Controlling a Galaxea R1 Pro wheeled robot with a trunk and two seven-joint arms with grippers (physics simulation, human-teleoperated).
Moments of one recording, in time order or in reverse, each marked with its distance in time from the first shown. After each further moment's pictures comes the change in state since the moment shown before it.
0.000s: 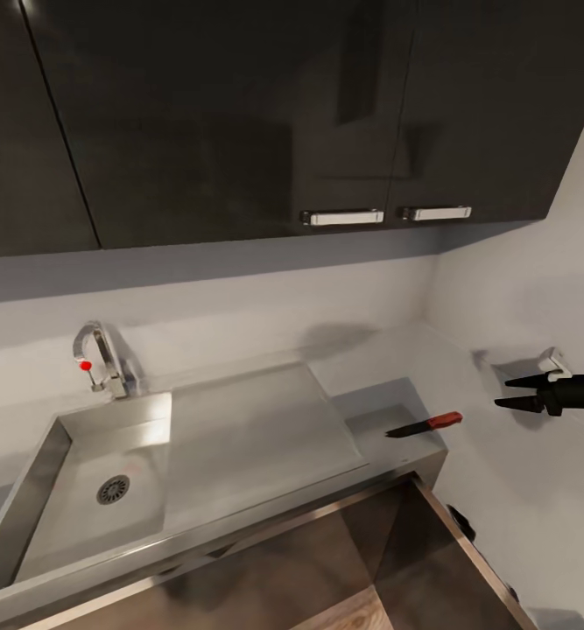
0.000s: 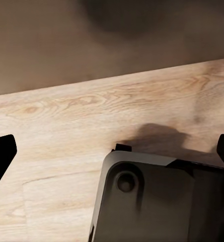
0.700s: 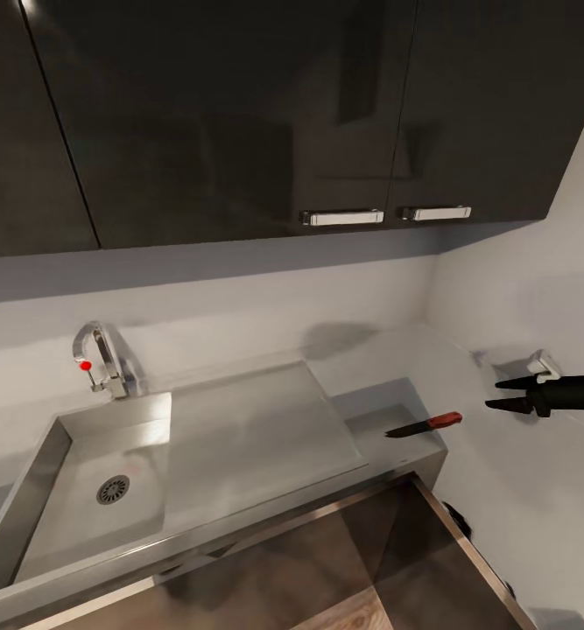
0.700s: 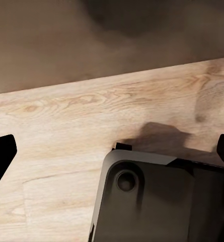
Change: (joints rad) left arm 0.000 -0.001 0.001 0.004 0.001 0.000 0.000; right arm 0.000 0.030 0.002 0.016 0.001 -0.004 -0.004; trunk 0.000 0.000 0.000
